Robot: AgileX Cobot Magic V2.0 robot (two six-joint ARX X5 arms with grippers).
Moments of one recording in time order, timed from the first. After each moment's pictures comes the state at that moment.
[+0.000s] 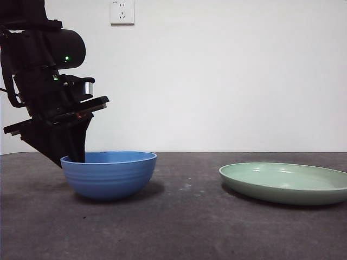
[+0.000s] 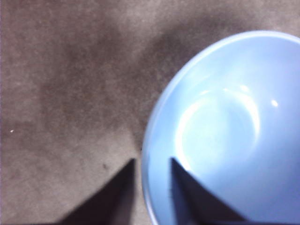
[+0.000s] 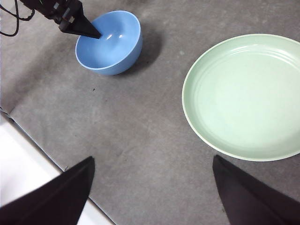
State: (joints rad) left arm -0.32 1.72 1.17 -0.66 0.20 -0.07; right arm 0.15 0.75 0.90 -0.98 -0.57 -0.09
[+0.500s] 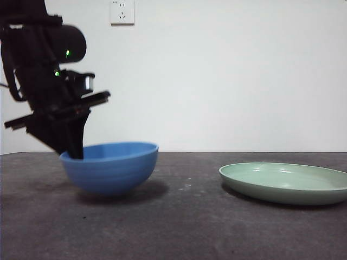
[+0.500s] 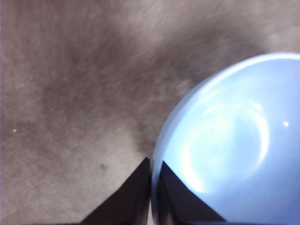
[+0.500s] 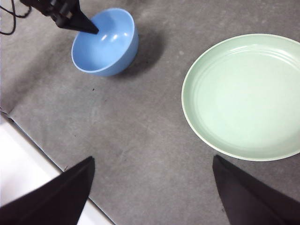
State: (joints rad) left arm -0.34 1.69 1.19 -0.68 0.20 -0.10; right arm 0.15 0.75 0.90 -0.98 -0.57 -0.09
